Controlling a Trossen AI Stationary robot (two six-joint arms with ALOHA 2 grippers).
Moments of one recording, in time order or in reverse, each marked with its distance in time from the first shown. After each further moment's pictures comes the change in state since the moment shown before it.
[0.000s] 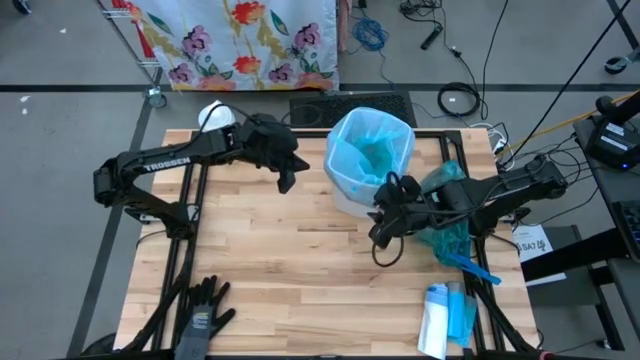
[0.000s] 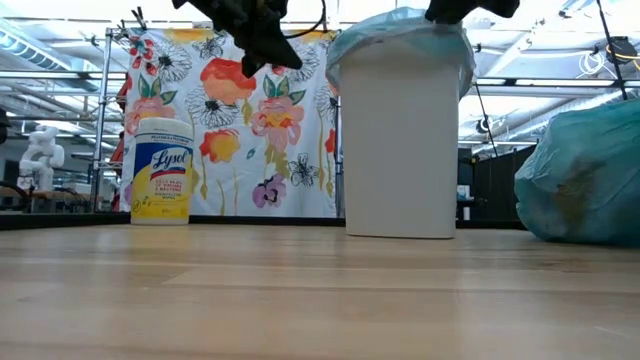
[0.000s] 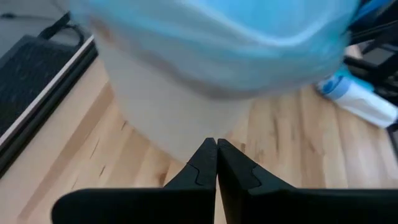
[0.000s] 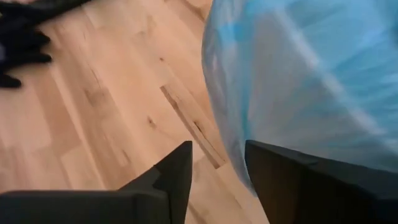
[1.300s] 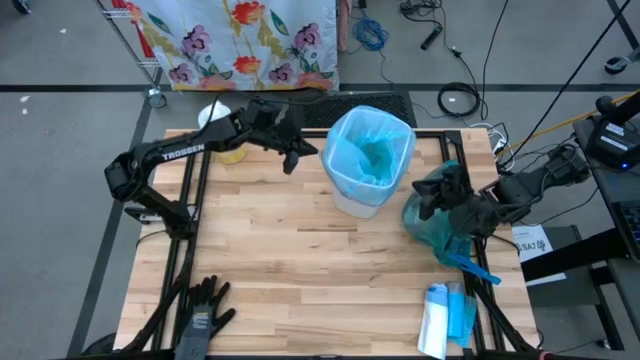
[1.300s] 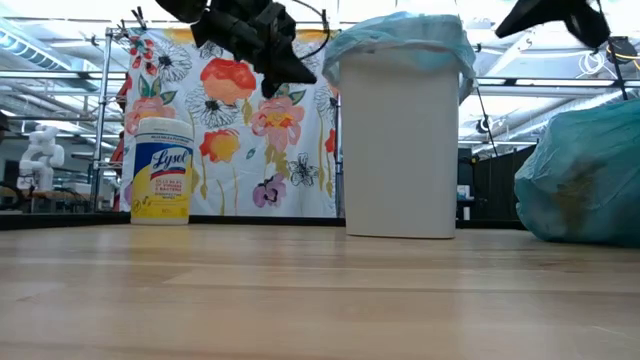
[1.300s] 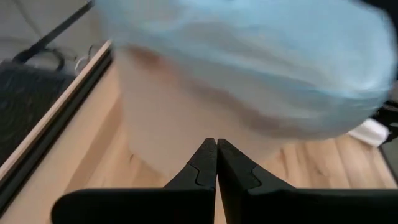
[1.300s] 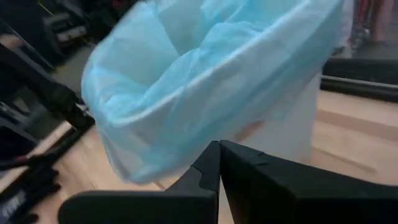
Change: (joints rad) left arm 0.190 0.118 -0.002 0.199 0.271 0.073; right arm 0.171 -0.533 -0.429 0.024 0.451 0.471
